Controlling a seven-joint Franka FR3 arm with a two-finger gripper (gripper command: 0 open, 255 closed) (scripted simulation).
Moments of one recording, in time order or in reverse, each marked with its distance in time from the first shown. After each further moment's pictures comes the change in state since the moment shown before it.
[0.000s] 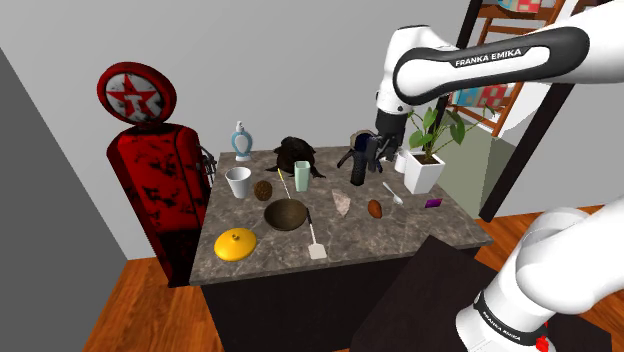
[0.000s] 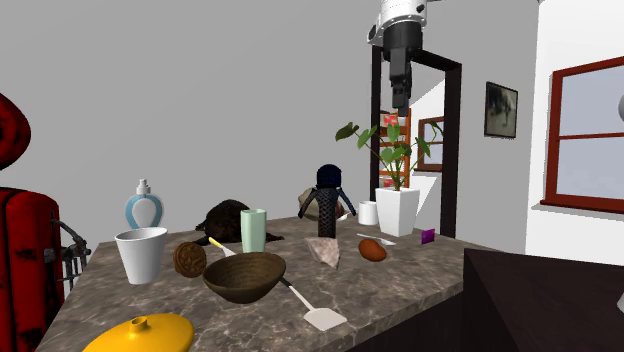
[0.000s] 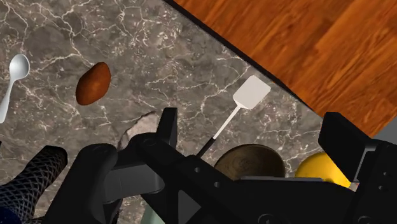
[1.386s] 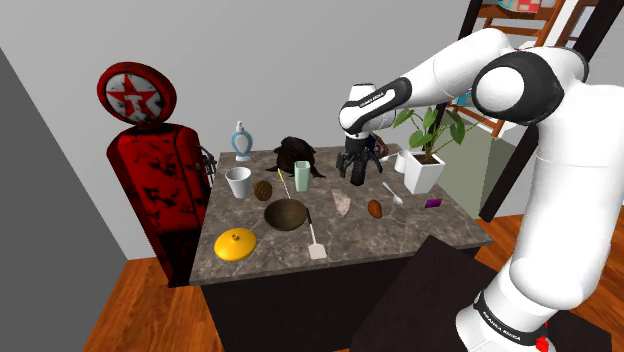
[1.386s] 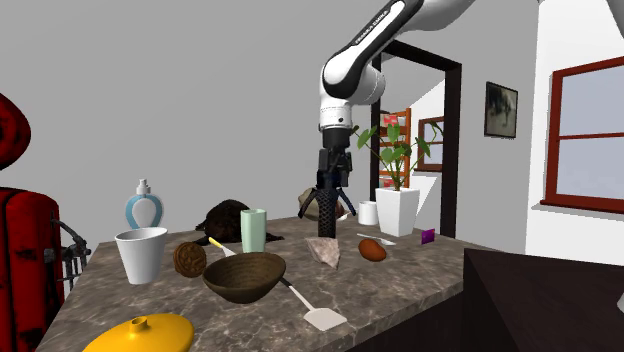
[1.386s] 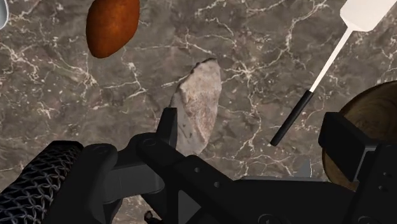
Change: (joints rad) arm -0.104 0.785 -0.105 0.447 0.074 0.286 -0.104
